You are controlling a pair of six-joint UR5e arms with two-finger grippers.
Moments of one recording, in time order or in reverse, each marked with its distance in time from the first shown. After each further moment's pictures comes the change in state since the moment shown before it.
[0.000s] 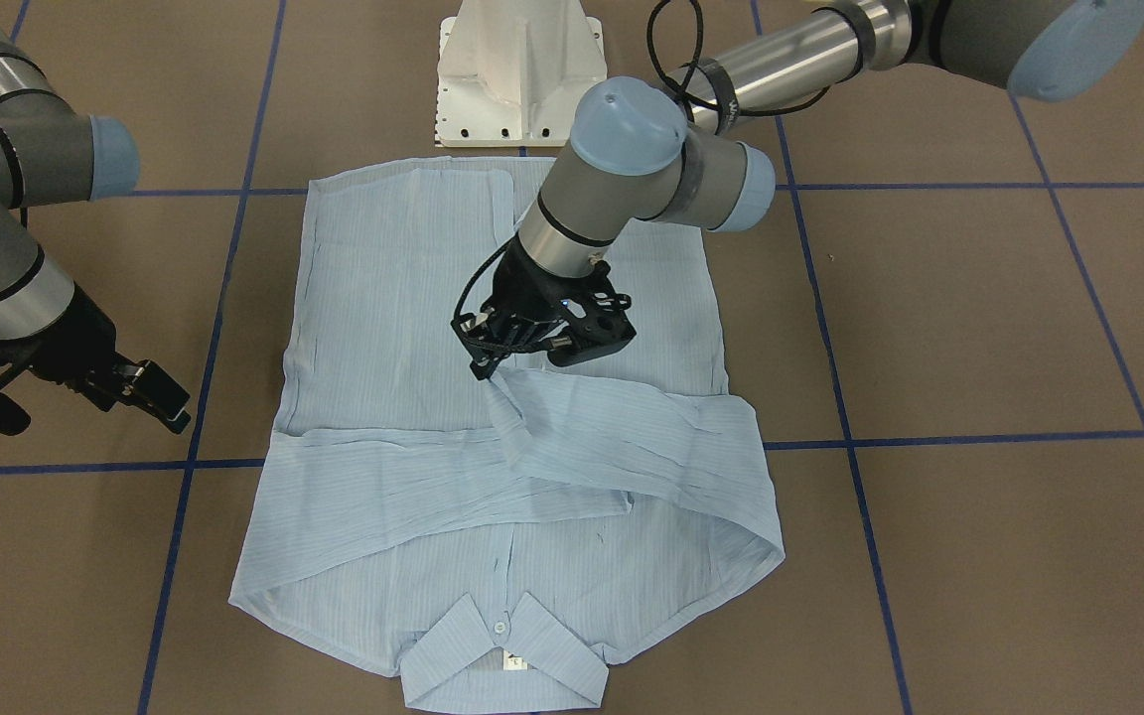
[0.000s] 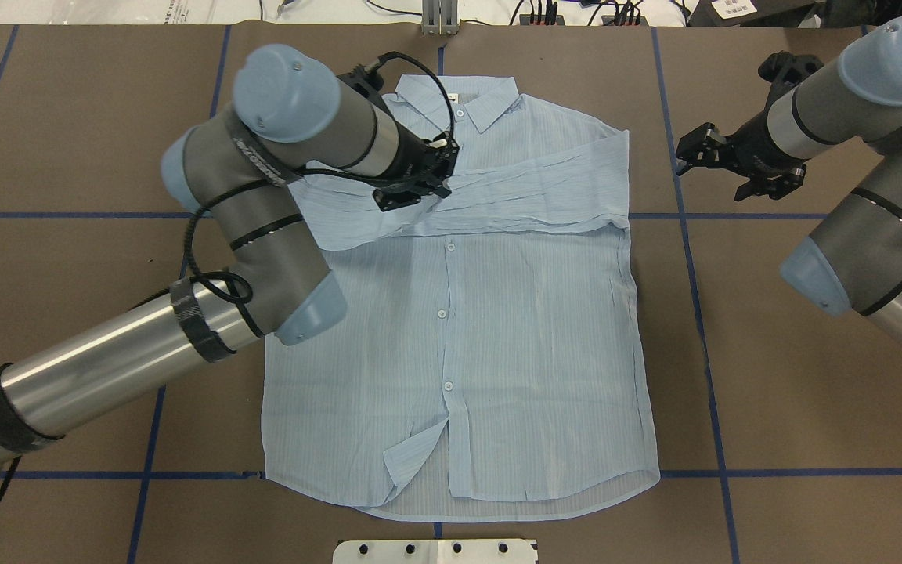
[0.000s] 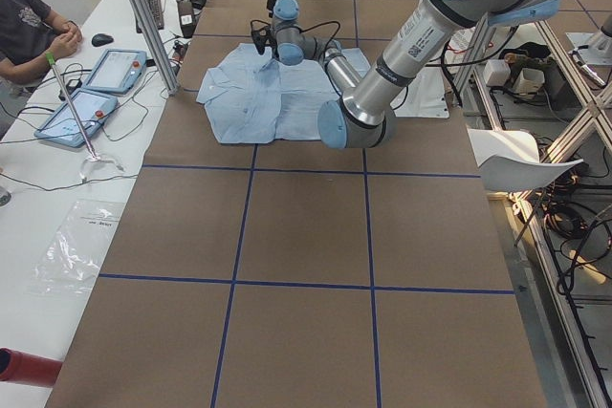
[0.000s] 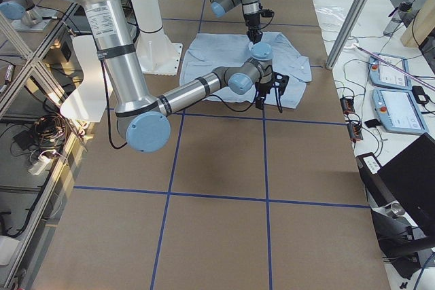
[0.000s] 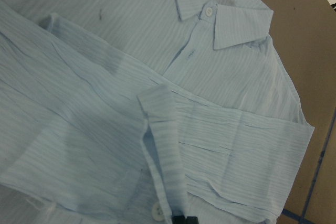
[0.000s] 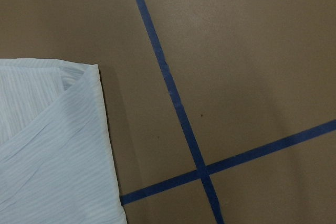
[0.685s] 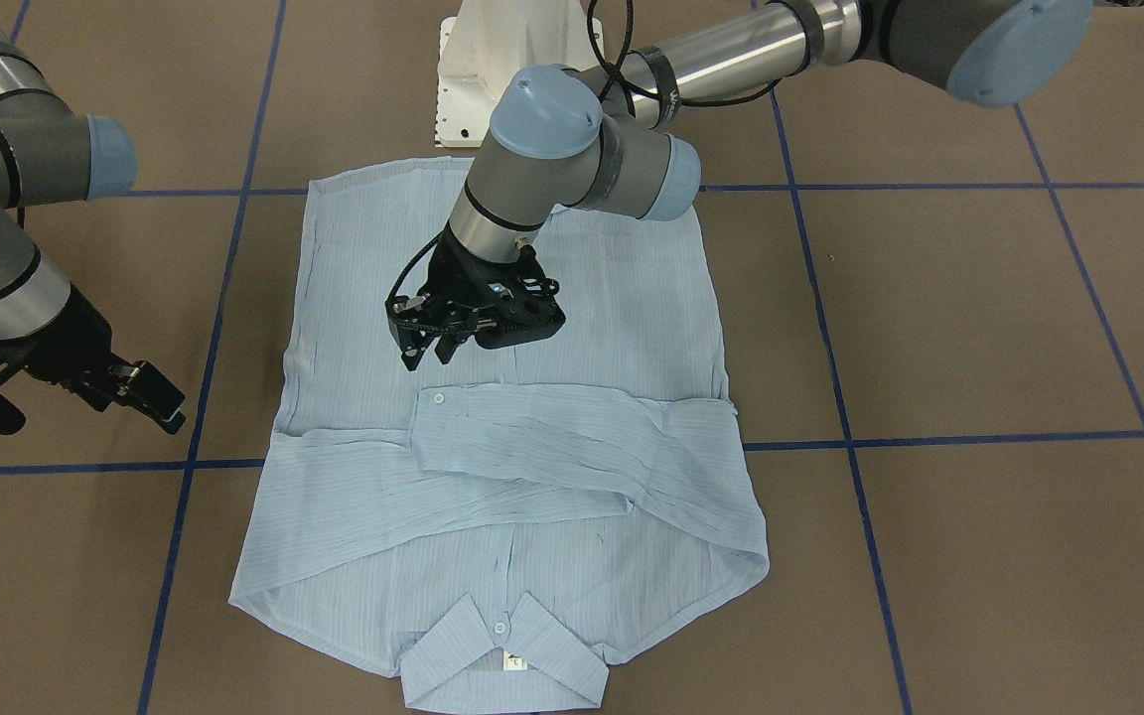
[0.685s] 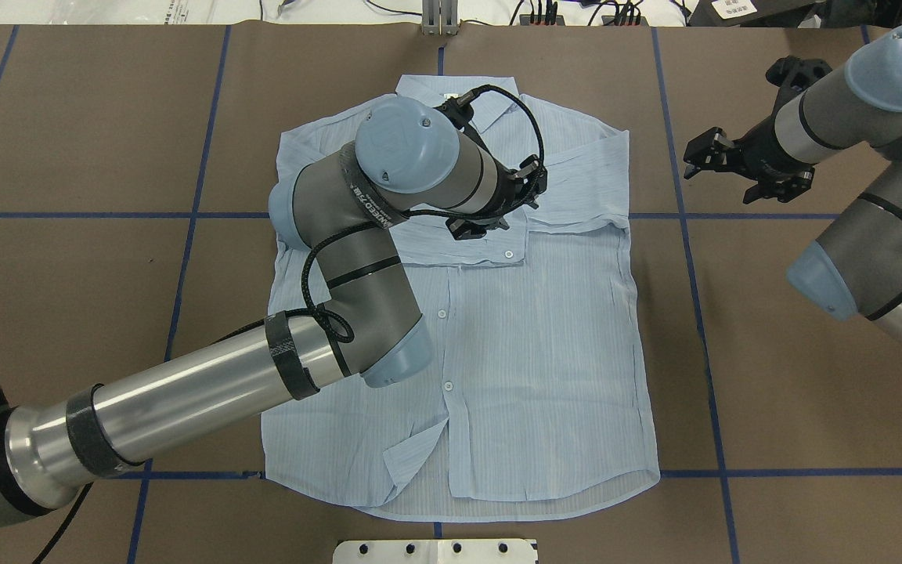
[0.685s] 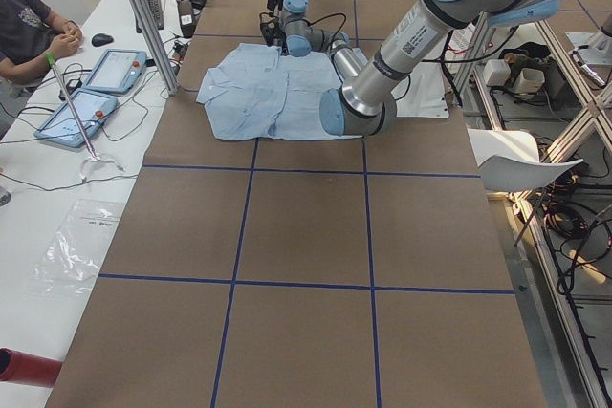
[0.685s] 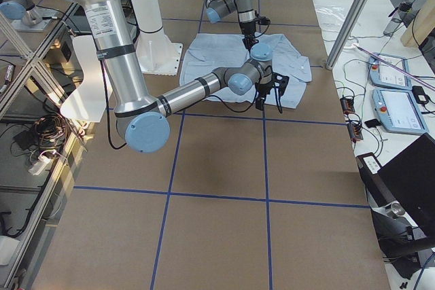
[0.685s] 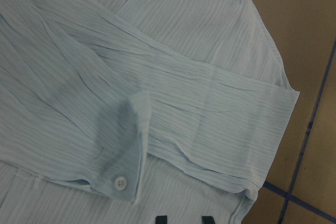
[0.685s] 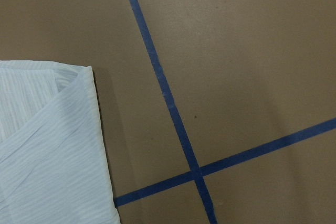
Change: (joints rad) left arm 0.049 -0.072 0.056 -0.002 0.068 0.012; right arm 0.001 -0.012 0.008 0.000 -0.007 0.003
